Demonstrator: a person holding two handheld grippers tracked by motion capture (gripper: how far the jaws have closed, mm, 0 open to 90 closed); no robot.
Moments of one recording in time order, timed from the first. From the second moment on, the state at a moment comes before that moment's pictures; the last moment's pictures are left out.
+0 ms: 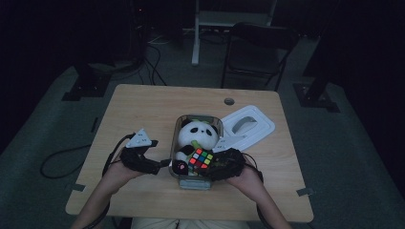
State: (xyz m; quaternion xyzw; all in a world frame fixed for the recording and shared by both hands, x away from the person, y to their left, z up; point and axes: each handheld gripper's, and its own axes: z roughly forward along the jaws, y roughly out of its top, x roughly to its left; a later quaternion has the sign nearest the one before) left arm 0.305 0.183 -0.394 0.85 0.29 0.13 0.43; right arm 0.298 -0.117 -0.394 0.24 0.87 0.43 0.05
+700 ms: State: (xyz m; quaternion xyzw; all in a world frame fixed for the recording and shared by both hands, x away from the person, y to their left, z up) left arm 0.290 0.124 -0.374 0.87 0.15 0.08 0.46; right arm 0.290 -0.127 -0.375 0.25 0.86 0.44 0.09
